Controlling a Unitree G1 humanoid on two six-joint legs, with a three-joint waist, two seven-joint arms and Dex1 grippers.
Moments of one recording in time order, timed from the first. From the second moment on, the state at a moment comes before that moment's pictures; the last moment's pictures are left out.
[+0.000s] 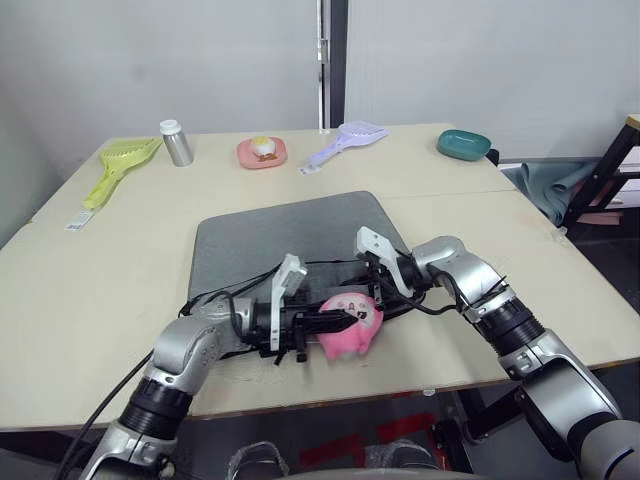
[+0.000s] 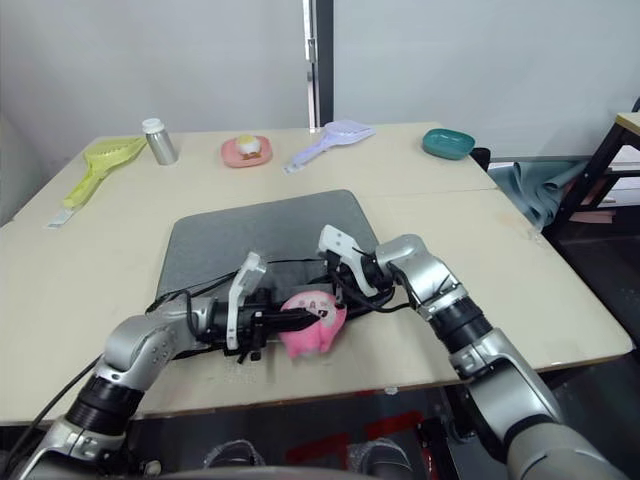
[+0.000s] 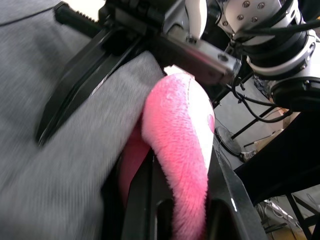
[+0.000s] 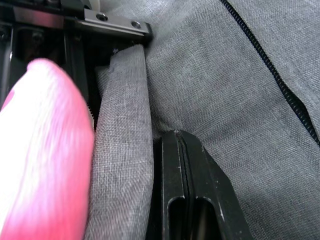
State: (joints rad) left arm -0.29 0.39 -0.17 -0.13 -0.64 0.80 -1.00; right arm -0.68 -0.42 0.40 0.19 0.17 0.60 1.22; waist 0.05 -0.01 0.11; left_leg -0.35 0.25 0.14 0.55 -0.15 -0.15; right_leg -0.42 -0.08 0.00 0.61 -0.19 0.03
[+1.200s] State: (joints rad) left arm 0.04 0.98 0.46 -0.31 -0.88 0.82 -1.28; right arm -0.64 -0.51 0.35 0.02 0.26 0.71 1.23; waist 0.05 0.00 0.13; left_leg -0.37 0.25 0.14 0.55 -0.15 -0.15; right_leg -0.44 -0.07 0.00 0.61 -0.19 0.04
